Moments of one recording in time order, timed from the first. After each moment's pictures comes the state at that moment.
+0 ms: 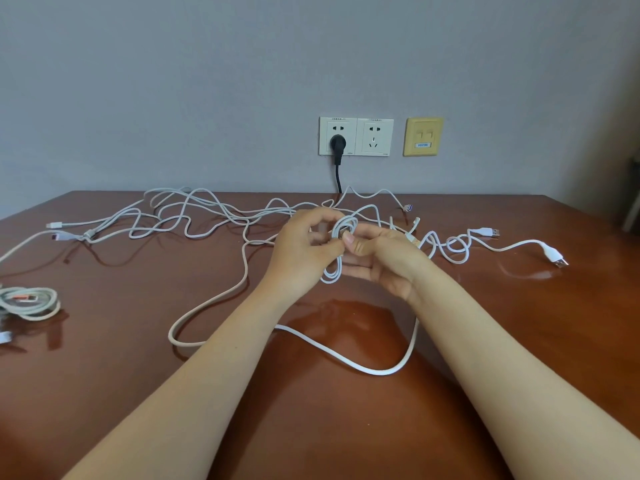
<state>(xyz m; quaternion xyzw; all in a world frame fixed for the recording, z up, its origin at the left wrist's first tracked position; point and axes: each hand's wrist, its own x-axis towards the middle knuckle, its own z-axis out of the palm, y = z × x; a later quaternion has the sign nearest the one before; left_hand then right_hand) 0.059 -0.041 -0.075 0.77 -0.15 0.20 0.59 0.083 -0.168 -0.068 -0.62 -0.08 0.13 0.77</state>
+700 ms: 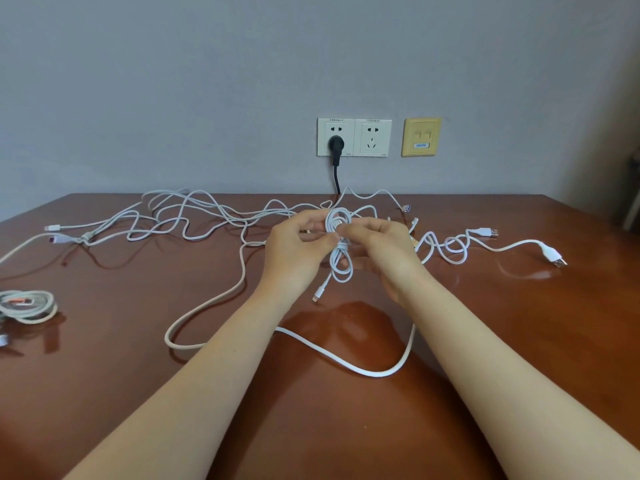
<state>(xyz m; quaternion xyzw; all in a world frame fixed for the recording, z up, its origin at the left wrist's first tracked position) 0.063 -0.042 -0.076 0.74 -0.07 0.21 0.63 0.077 -0.161 -0.065 -0.70 -0.07 -0.03 0.71</state>
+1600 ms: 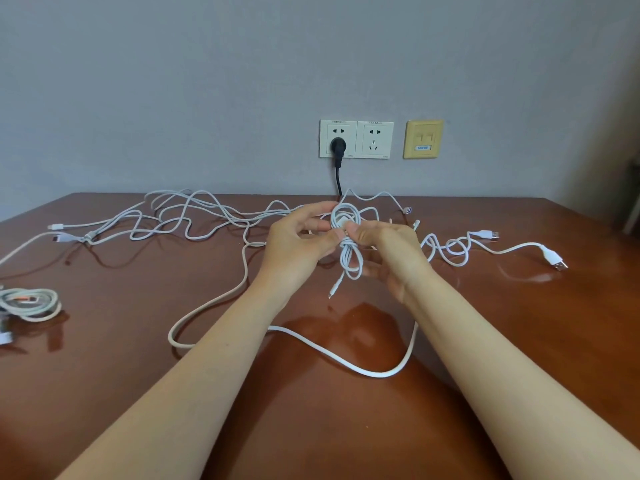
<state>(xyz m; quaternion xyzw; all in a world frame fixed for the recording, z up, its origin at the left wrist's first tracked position) 0.059 -0.041 -0.067 0.70 -0.09 0.17 0.69 0.068 -0.165 -0.056 -0.66 -0.04 0.01 0.75</state>
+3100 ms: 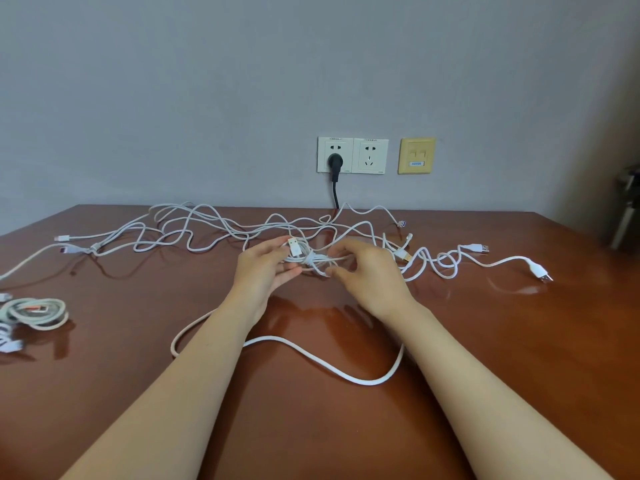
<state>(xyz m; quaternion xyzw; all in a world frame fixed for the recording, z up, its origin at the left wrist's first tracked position) 0.070 -0.010 -0.080 0.58 0.06 0.11 0.81 0.079 -0.166 -0.080 -0.90 -0.20 -0.19 0.34</state>
